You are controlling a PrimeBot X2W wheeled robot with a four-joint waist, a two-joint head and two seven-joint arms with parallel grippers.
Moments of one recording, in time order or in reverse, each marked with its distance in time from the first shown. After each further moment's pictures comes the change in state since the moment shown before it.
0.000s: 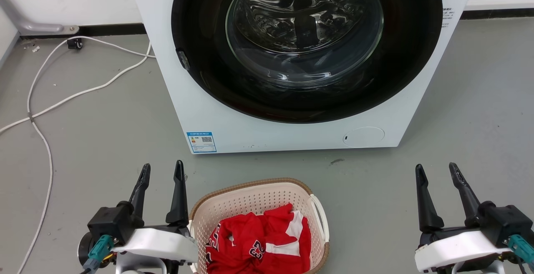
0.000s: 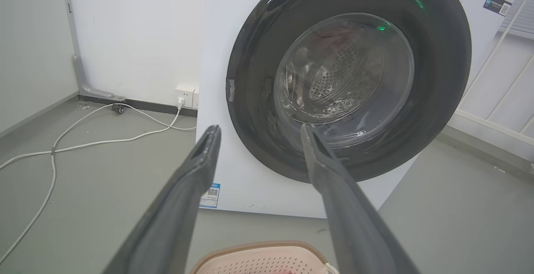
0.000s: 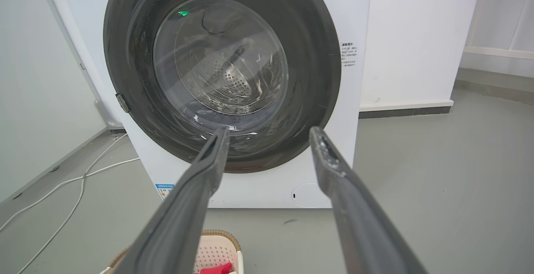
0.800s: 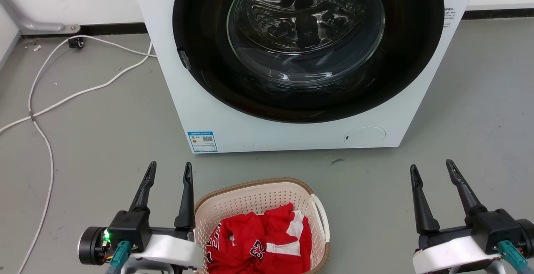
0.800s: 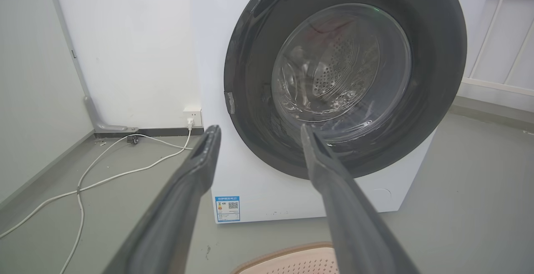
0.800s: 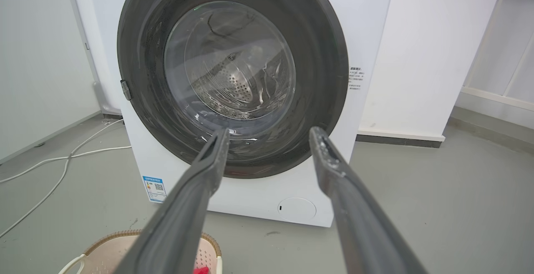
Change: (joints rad) left arm 0.011 0.001 -0.018 -0.009 0.187 0.015 -0.045; right arm 0.012 -0.001 0.004 -0.024 -0.151 0.000 -0.046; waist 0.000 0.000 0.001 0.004
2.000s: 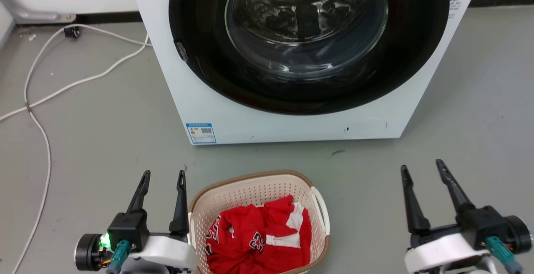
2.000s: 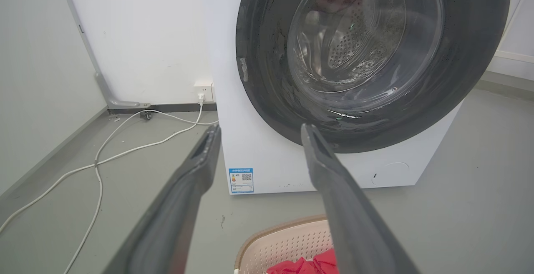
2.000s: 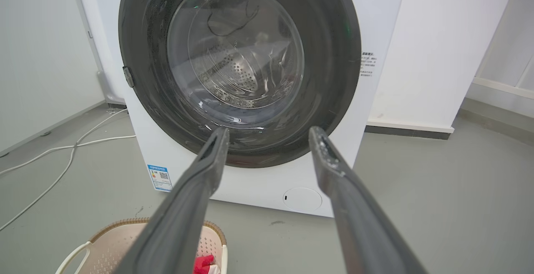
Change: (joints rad) left arm -0.002 0.000 0.030 0.070 0.038 0.009 -0.012; right arm -0.013 -0.001 0.022 0.030 -0.004 0.000 -0.011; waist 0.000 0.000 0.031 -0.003
